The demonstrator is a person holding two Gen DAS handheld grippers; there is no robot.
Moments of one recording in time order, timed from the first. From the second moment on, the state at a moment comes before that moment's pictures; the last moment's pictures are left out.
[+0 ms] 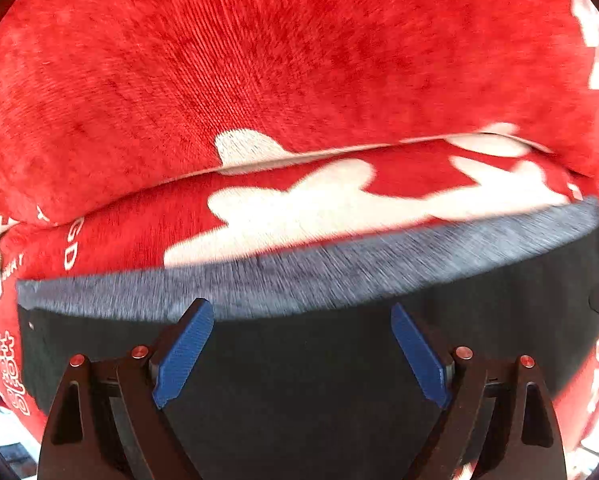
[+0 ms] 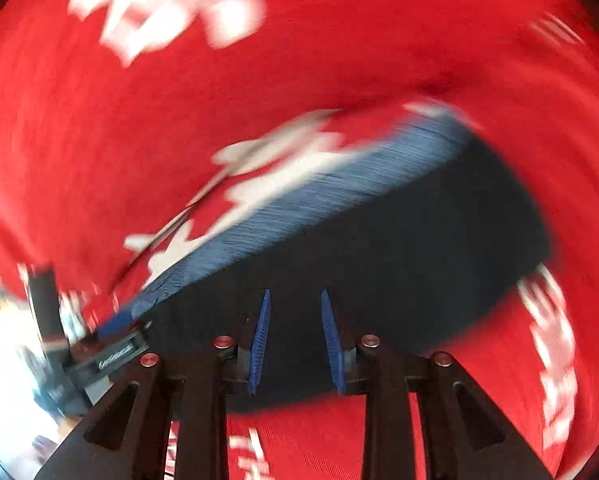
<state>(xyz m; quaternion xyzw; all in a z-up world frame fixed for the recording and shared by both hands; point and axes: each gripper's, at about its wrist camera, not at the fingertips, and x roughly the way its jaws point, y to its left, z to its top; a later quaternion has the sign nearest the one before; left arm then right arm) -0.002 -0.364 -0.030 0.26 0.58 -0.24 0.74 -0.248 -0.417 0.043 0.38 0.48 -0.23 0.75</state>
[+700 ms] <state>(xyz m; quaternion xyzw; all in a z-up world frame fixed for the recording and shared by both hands) -0.060 -0.271 -0.001 0.29 0.60 -0.25 0.71 -0.260 -0.352 0.040 0.31 0.55 -0.21 0.75</state>
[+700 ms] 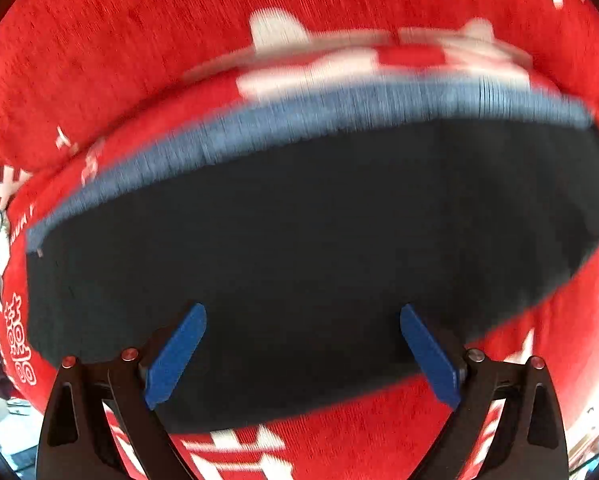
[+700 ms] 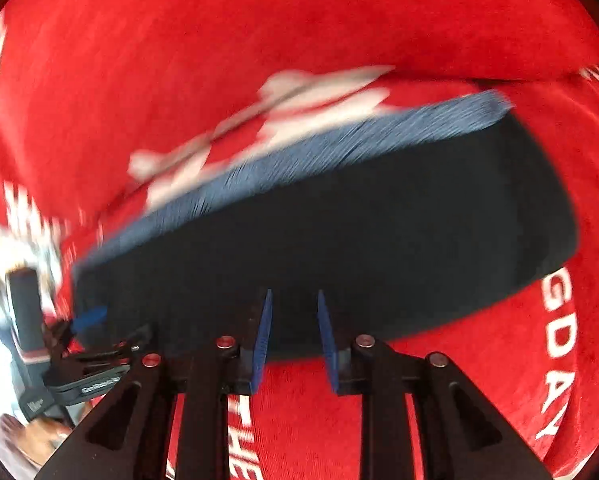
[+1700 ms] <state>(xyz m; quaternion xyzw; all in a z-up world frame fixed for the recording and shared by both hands) -0.095 -0.311 0.013 0.29 0.61 -0.27 0.68 -0.352 -0.329 0.040 0.41 0.54 -0.26 0.69</state>
